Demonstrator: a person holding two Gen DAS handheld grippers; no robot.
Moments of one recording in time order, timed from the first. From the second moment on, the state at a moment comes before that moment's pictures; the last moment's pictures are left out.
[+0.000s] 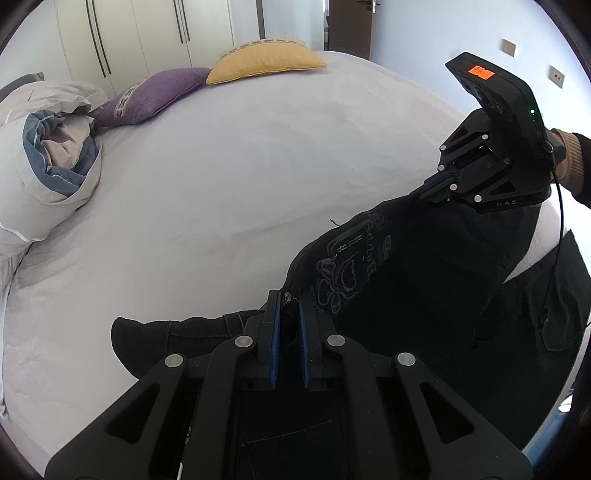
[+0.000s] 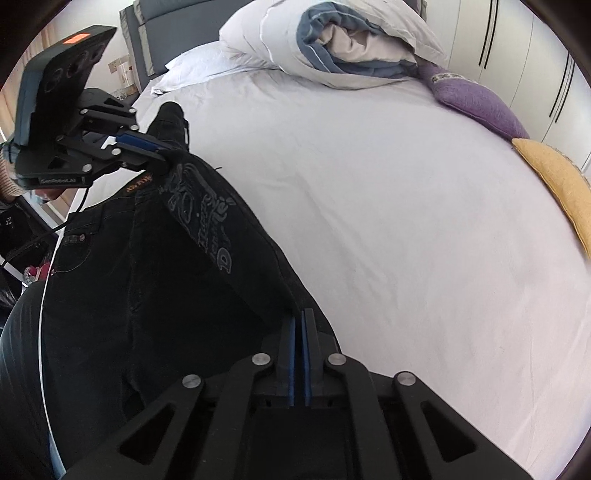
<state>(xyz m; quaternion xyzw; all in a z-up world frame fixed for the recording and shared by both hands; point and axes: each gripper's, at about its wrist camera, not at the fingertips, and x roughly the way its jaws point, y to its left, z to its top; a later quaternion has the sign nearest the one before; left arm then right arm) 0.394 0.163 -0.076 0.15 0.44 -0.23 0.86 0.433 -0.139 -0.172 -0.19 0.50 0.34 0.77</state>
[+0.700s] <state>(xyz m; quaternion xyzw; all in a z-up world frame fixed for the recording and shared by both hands) 0.237 0.199 -0.082 0.19 0.46 -0.21 0.84 0.245 -0.060 -0.141 -0.24 0.46 0.41 0.75</state>
